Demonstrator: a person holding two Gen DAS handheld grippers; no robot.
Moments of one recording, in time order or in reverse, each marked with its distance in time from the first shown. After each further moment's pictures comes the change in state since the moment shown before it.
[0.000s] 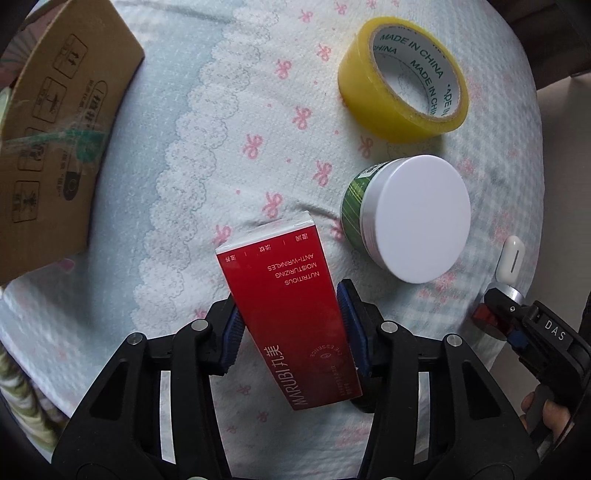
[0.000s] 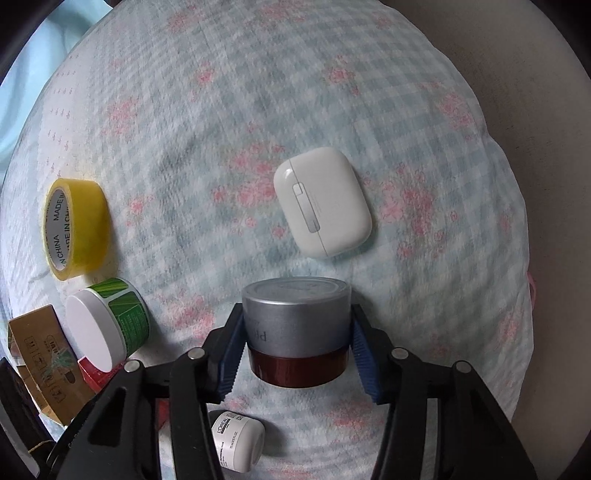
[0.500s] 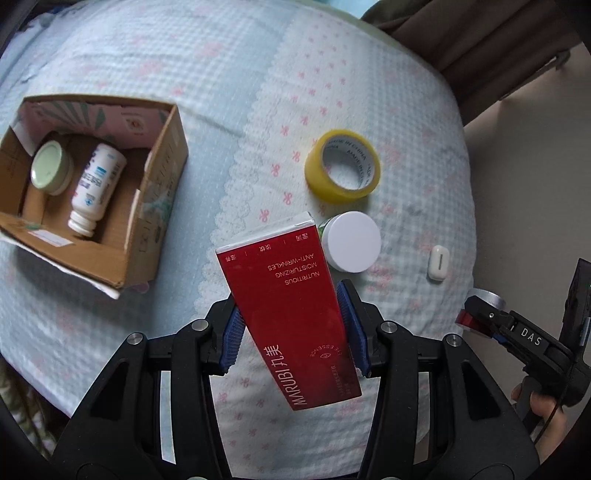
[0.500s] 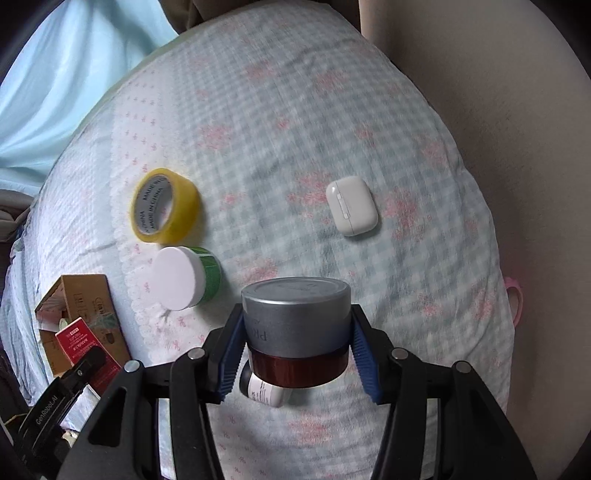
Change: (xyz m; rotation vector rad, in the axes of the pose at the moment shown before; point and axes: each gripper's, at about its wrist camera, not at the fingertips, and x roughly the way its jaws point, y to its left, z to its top) left arm -0.143 0.019 -0.029 0.104 -0.244 -0.126; right arm -0.103 0.021 -0.069 -0.099 -0.165 0.086
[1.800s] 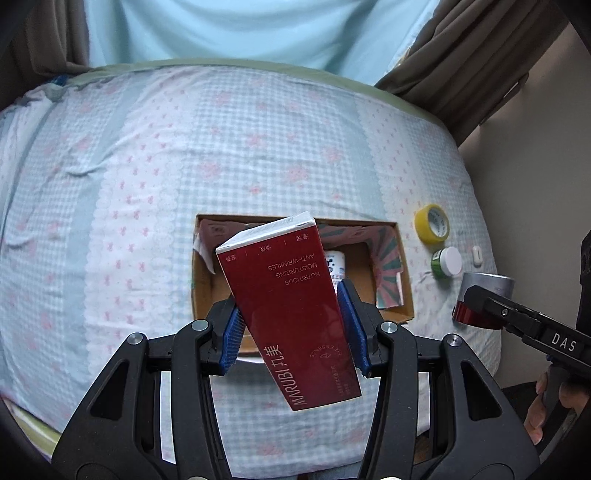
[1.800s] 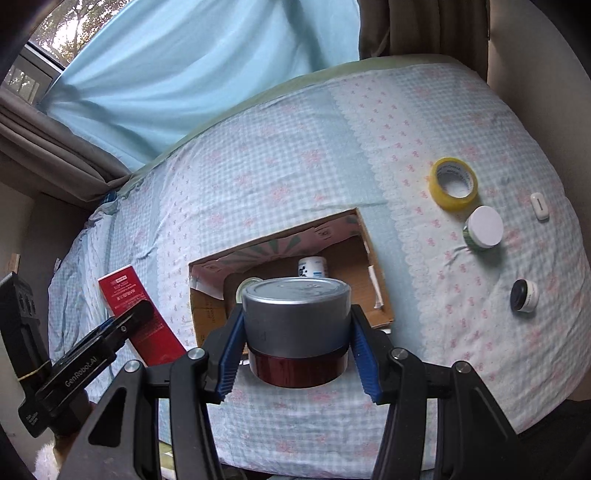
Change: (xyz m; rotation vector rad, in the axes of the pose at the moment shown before) left arm -0.179 0.312 0.119 0.249 -0.094 -0.040; right arm -0.081 0.384 -0.121 -0.108 -0.145 0.197
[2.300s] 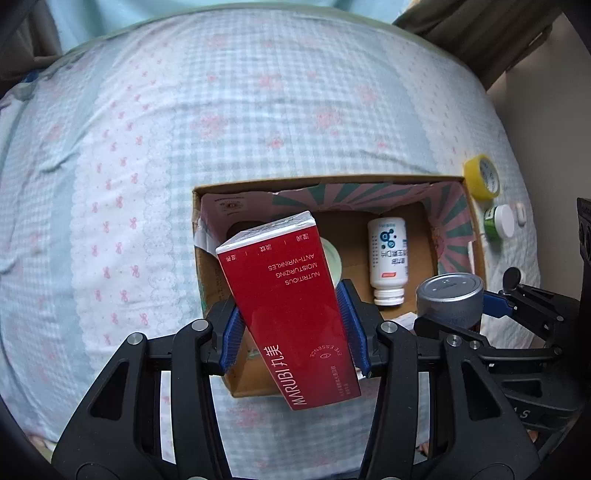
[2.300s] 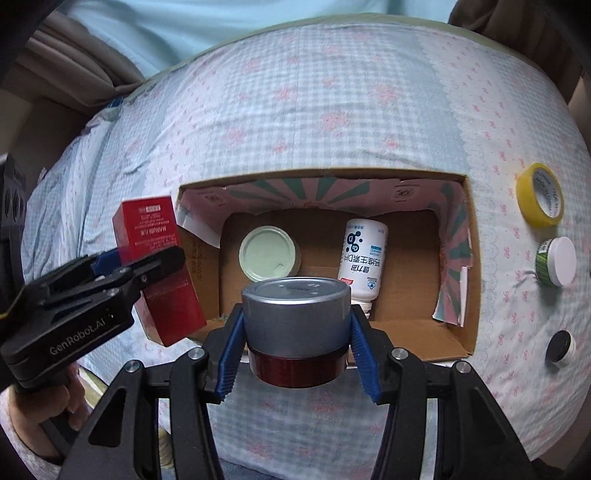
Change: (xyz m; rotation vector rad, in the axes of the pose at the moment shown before) left arm 0.122 0.037 0.014 0.106 0.196 0.067; right arm 0.145 0.050 -0.008 -0.264 0.231 -0.028
